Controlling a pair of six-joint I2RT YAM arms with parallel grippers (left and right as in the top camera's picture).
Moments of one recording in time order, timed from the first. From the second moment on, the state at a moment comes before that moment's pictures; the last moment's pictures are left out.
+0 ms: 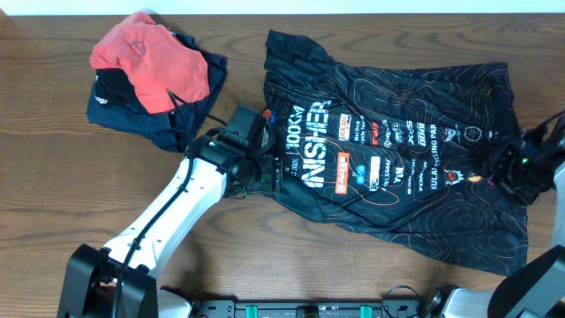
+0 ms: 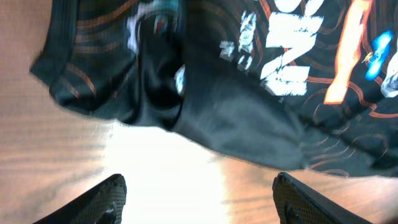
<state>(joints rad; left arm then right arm) -0.45 1.52 1.03 -0.84 0.22 -0.45 -0.53 1.53 1.16 -1.11 -0.25 0.21</state>
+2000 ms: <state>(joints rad) -0.50 1.52 1.03 -0.87 0.25 -0.43 -0.98 1.38 0.95 -0.93 -0.36 0.47</state>
